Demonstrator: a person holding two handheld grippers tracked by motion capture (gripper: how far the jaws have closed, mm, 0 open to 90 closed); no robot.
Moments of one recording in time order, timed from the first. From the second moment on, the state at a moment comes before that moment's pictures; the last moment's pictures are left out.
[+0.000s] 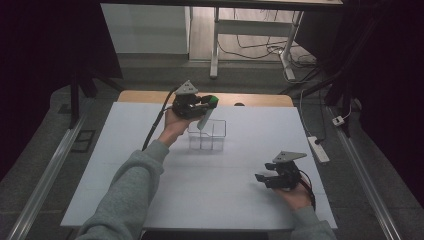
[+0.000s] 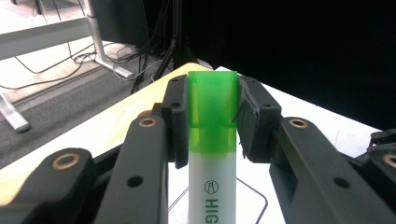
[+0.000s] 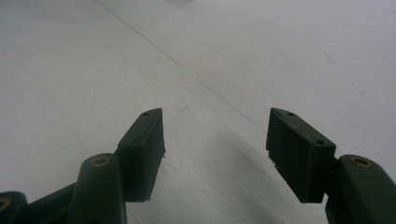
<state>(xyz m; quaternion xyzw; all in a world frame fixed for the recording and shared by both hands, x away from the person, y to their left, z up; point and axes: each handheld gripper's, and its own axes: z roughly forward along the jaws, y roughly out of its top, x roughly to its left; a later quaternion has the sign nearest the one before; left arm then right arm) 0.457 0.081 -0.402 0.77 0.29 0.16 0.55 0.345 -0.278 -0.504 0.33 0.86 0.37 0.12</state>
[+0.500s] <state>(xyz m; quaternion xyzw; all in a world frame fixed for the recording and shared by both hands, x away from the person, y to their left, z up) 0.467 0.067 -0.409 0.77 0.28 0.15 0.55 0.346 -0.279 -0.506 0.33 0.86 0.36 0.12</state>
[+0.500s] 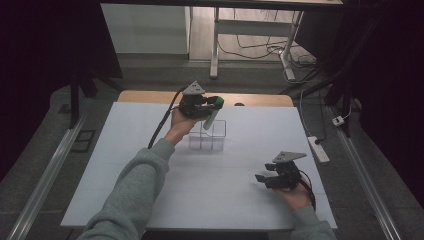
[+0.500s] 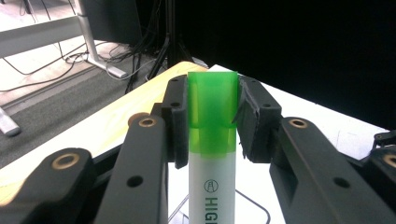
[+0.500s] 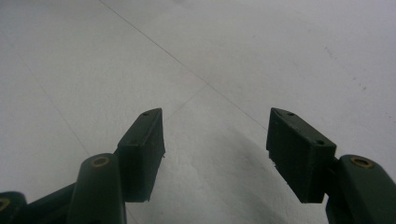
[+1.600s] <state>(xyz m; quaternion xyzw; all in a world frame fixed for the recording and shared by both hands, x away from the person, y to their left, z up) 0.457 0.084 -0.416 0.80 0.28 0.13 0.51 0.345 -0.278 -0.506 0.33 0.86 0.36 0.12</state>
